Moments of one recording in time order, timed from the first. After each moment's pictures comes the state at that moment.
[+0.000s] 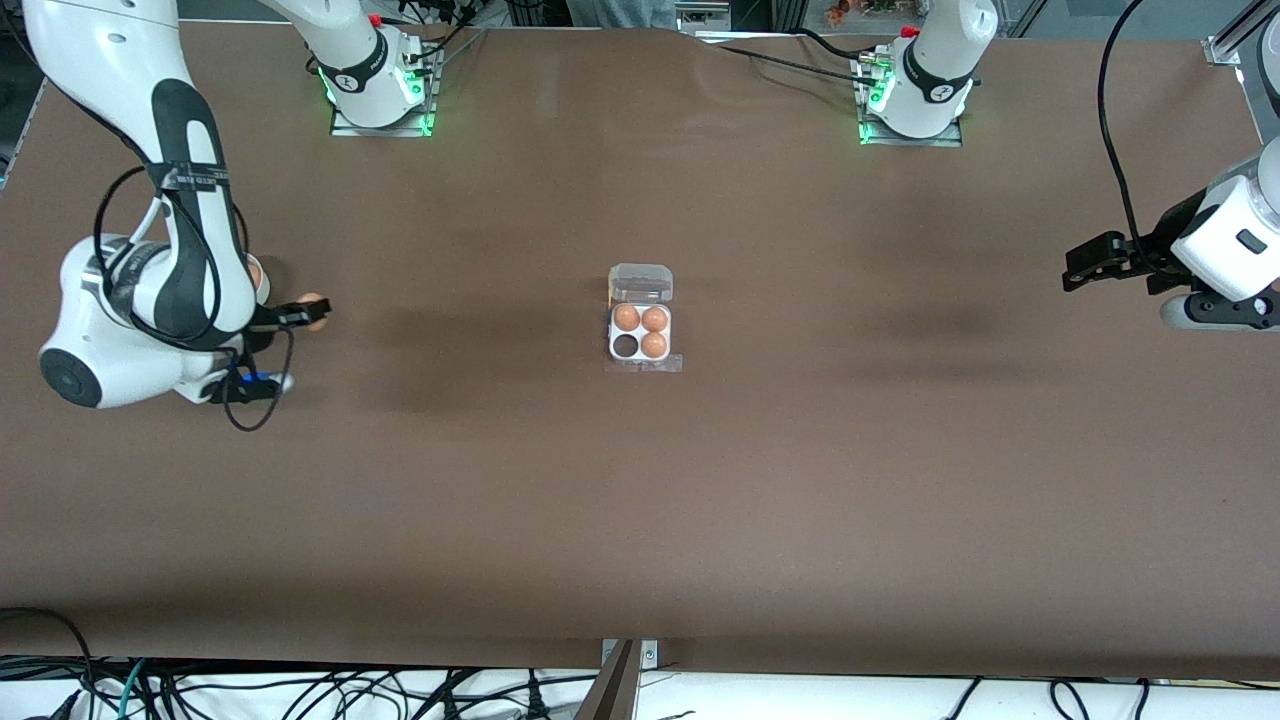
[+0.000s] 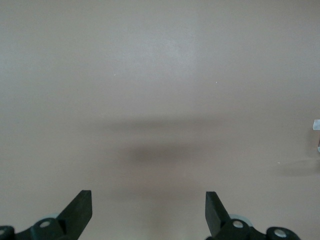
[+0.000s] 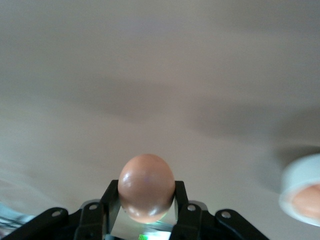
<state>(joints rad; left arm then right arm) -0.06 0.11 0.06 -1.56 -0.01 1.57 0.00 0.31 0.56 -0.39 -1.66 0.40 1.55 -0.25</state>
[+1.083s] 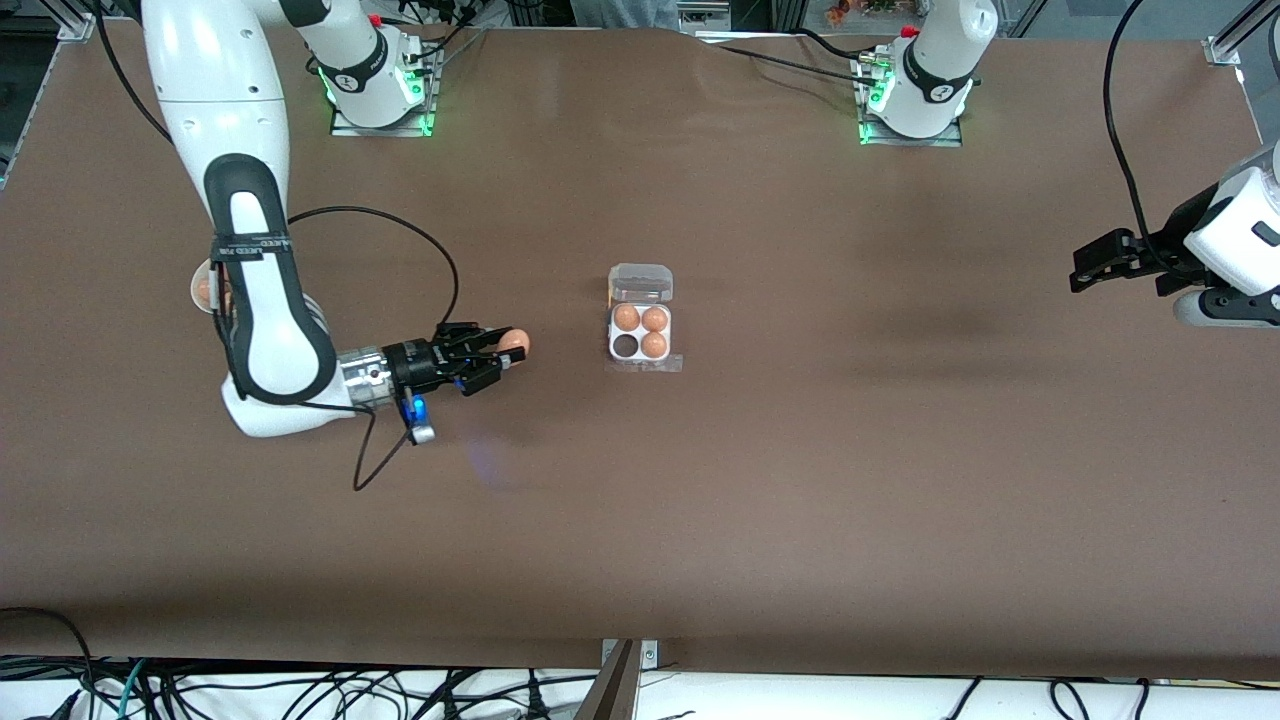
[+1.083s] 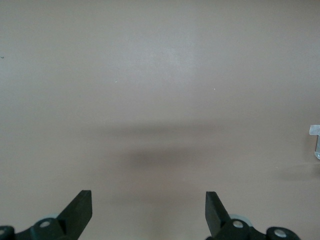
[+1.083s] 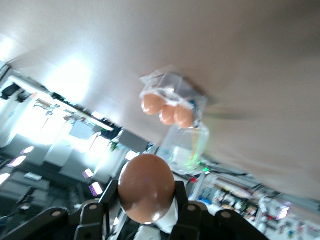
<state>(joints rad) -0.06 0.11 0.06 -1.54 -0.01 1.57 0.00 0.37 0.76 -0.24 -1.59 1.35 1.53 0.30</state>
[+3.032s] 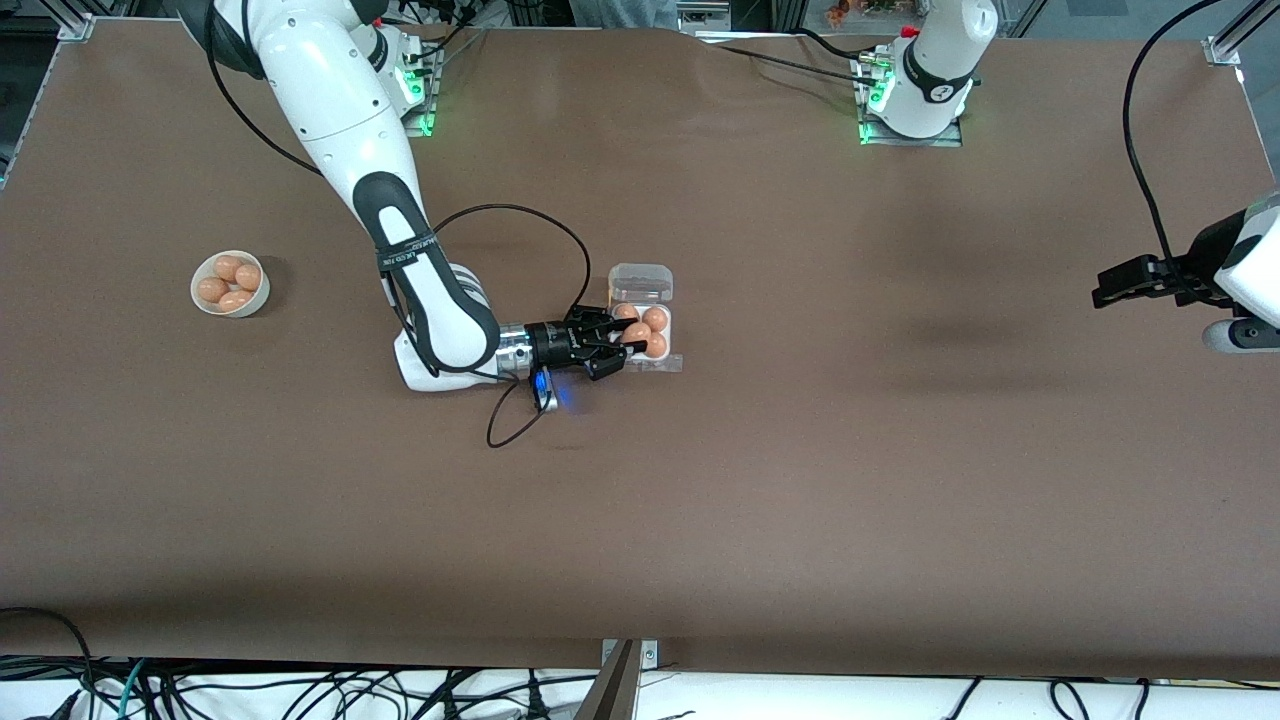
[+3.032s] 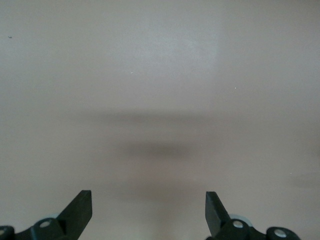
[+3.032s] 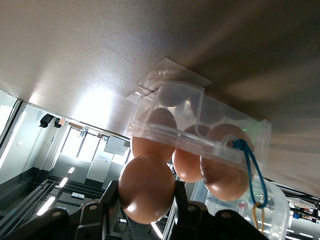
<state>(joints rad) 0.01 0.15 0.06 -1.54 -0.01 1.57 0.01 0.47 0.86 0.01 -1.64 1.55 1.93 0.34</state>
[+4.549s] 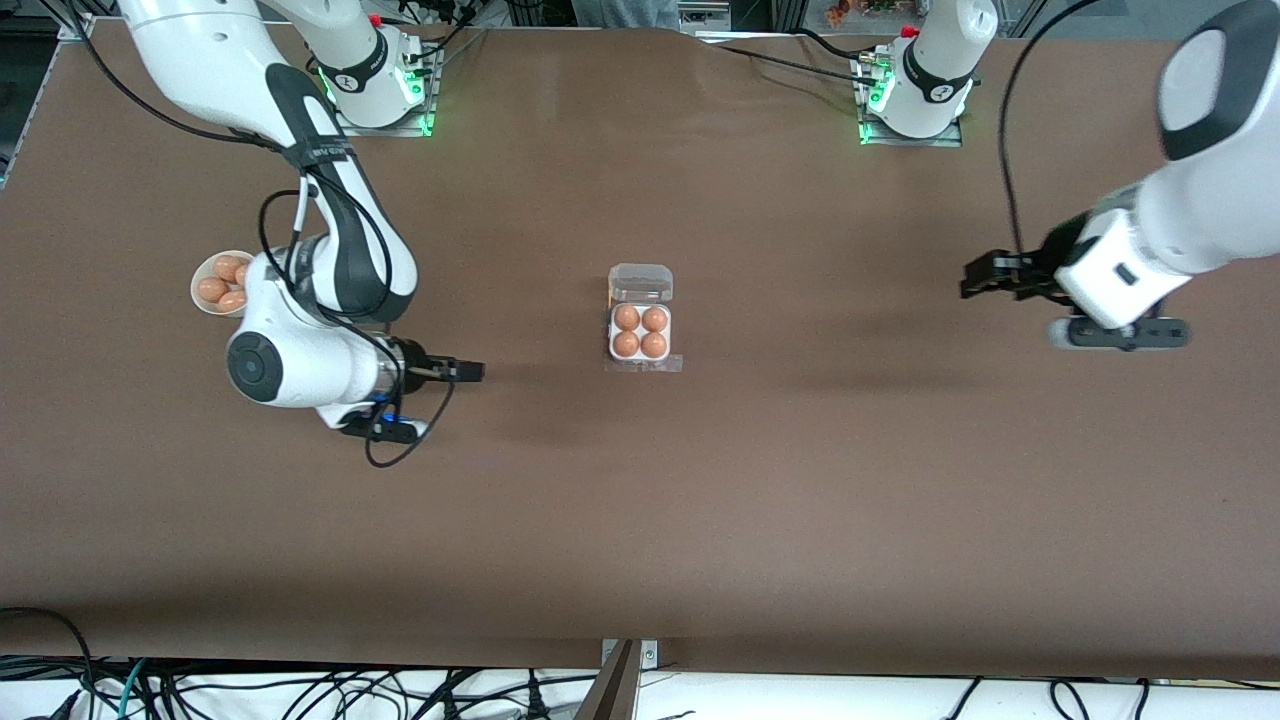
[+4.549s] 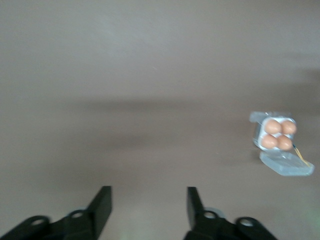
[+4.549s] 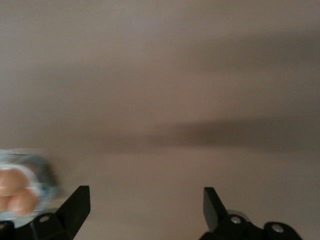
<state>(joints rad) -0.19 0.19 0.02 -1.54 -0.20 1.55 -0.20 0.25 0.54 0.00 -1.65 0.23 1.97 0.21</state>
